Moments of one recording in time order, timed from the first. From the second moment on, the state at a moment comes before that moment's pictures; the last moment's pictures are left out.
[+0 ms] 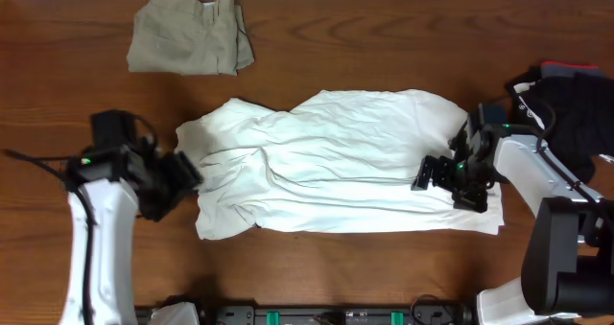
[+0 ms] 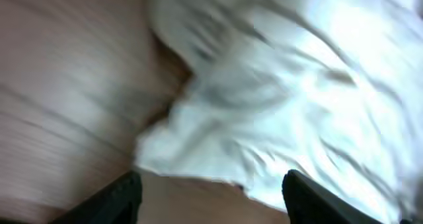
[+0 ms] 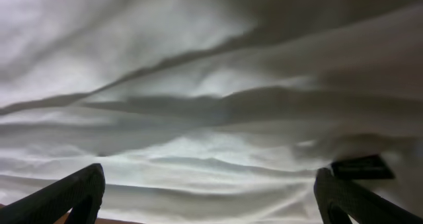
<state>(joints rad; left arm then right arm) 0.21 1.27 0.98 -1.11 0.27 -0.44 -0.04 1.69 0.93 -0.90 -0.29 0.29</state>
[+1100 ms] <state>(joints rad) -0.10 1.54 0.75 -0.81 0.29 -0.57 -0.04 1.69 0.93 -0.91 -0.32 0.27</state>
